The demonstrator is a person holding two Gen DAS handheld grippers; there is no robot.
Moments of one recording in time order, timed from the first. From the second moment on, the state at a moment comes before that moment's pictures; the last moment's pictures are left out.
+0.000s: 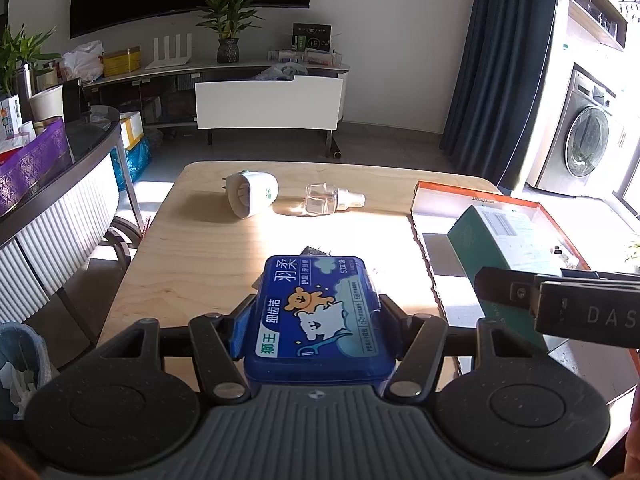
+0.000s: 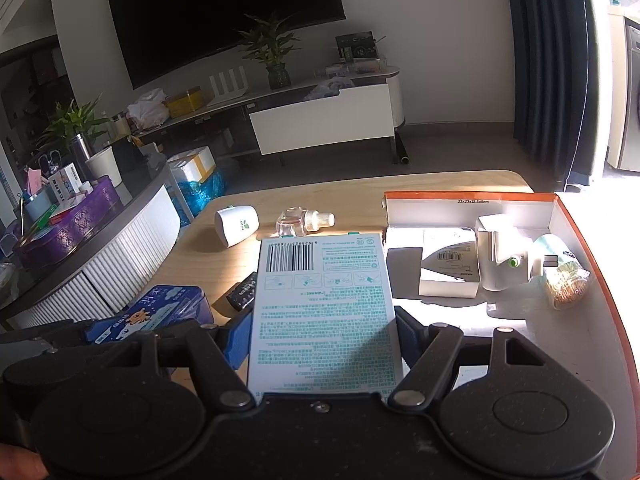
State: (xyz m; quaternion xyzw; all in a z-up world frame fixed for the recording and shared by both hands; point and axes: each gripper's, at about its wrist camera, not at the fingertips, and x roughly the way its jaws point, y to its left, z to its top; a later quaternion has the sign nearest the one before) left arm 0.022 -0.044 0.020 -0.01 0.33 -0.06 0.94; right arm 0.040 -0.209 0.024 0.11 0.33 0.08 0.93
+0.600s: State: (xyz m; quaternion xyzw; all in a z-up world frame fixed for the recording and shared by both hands) left arm 0.016 -0.066 0.019 -0.01 0.34 -0.09 0.94; right arm 0.034 -0.230 0.023 0.12 0.32 0.07 0.94
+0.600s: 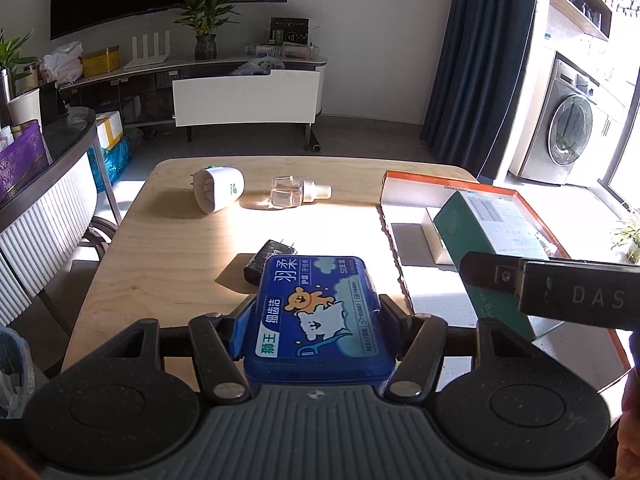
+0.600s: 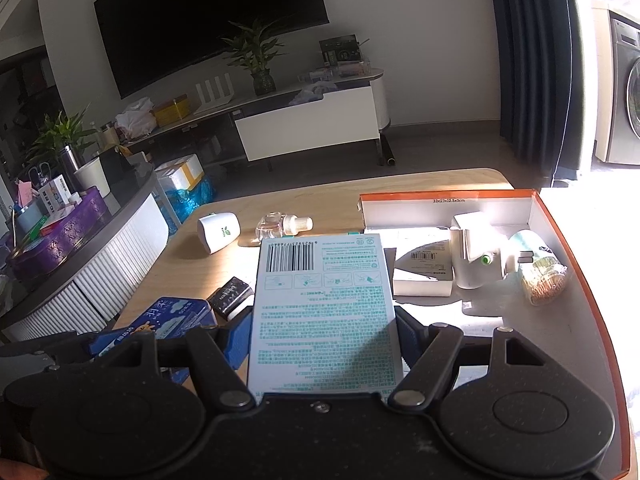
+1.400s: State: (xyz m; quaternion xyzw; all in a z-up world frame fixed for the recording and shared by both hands) left arm 0.022 -0.107 0.019 0.01 0.34 -0.14 0.93; right arm 0.023 -0.267 0.026 0.13 0.32 0.02 0.94
